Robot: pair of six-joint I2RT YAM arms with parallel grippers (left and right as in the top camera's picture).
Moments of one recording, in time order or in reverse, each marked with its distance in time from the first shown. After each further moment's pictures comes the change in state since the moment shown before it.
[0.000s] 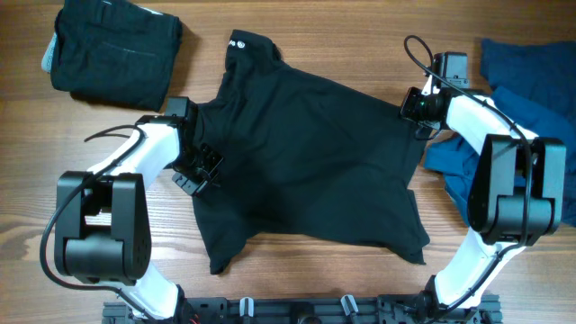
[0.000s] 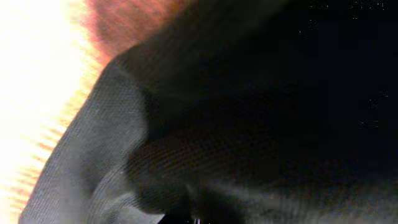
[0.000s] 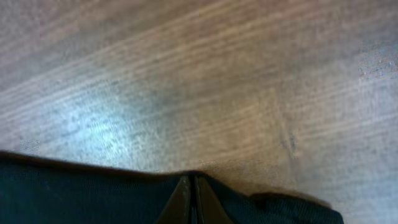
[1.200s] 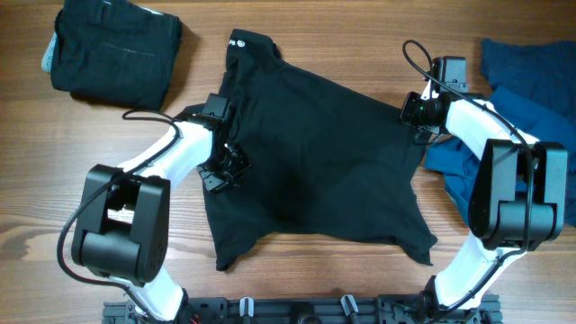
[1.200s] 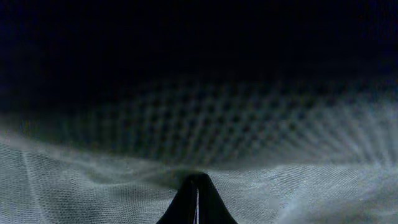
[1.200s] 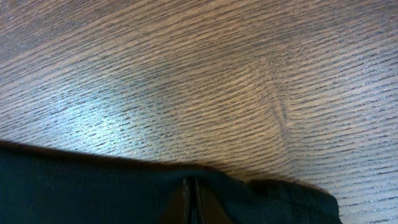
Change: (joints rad) left arm -0.196 0.009 0.053 0.025 -0.060 0.137; right arm 0.005 -0.031 -0.043 -0.022 0.020 0.000
